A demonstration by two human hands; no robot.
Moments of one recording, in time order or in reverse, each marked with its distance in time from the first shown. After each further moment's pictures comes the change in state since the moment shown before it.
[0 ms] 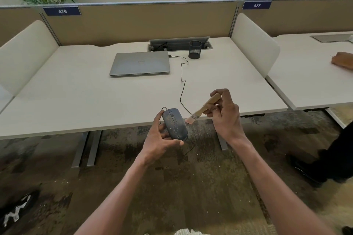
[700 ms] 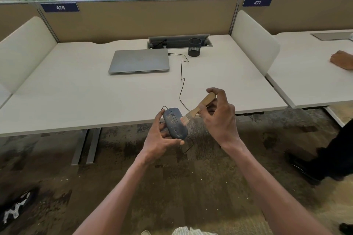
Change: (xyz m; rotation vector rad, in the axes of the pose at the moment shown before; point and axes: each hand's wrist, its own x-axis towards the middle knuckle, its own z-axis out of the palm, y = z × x) left_hand -0.007 0.008 0.005 -0.004 -0.002 -0.025; right_hand -0.011 -0.015 0.014 -0.046 0.069 -0.052
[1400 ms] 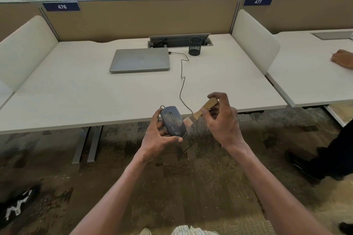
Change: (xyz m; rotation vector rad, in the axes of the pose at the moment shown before) left_hand -0.005 -0.003 -0.004 0.006 0.024 -0.001; right_hand -0.013 0.014 -0.011 -0.007 -0.079 -0.023
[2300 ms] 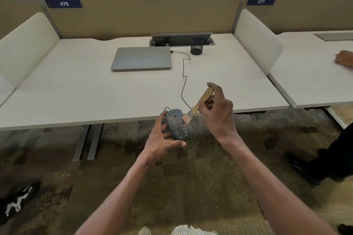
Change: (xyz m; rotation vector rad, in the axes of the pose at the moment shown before) left_hand -0.011 -0.002 0.006 -0.046 -0.067 -0.040; right_hand 0.018 -0.021 0.016 -0.107 0.060 0.045
